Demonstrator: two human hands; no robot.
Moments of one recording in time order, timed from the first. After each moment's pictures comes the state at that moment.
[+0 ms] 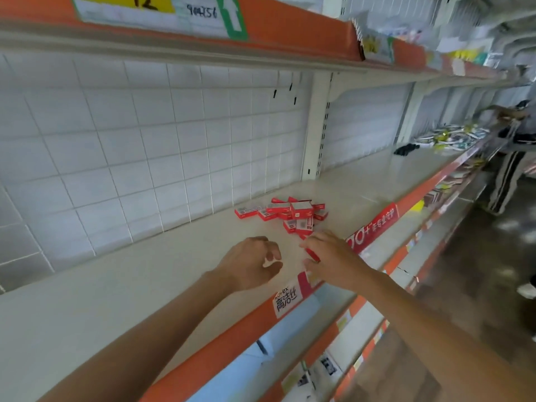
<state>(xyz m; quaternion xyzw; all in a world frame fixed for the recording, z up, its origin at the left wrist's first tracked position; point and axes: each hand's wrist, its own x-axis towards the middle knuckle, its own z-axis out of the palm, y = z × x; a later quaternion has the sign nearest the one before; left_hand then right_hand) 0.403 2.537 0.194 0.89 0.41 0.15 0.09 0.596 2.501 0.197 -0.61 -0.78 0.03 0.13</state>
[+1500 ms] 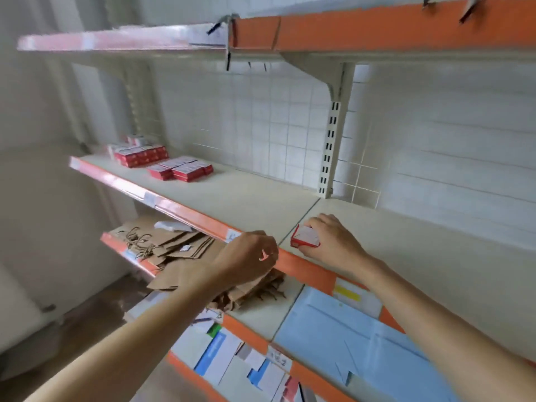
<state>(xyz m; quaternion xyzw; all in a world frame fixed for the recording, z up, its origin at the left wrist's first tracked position) 0.173 2.198 0.183 0.48 0.84 0.25 -0.03 0.264 2.376 0.208 -0.07 -0.98 0.14 0.13</state>
